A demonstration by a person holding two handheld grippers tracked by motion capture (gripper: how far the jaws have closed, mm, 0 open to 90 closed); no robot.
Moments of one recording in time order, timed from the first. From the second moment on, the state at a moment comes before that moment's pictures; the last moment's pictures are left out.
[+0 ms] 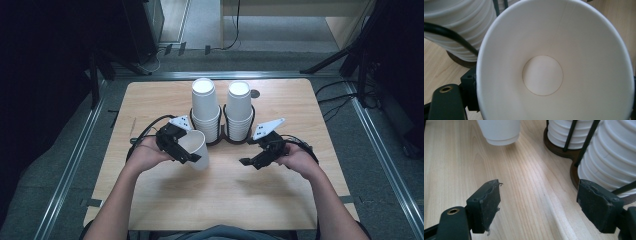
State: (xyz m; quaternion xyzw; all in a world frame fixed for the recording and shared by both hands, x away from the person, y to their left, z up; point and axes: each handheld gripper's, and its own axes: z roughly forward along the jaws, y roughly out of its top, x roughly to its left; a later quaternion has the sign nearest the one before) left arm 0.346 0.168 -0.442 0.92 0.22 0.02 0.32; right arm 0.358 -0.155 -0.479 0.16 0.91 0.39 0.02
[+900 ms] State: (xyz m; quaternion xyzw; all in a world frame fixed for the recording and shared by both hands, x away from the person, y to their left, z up) left arm 0.350 0.224 -0.449 0.90 0.30 0.03 0.32; right arm 0.372 -0.145 -0.480 0.15 0.91 0.39 0.01
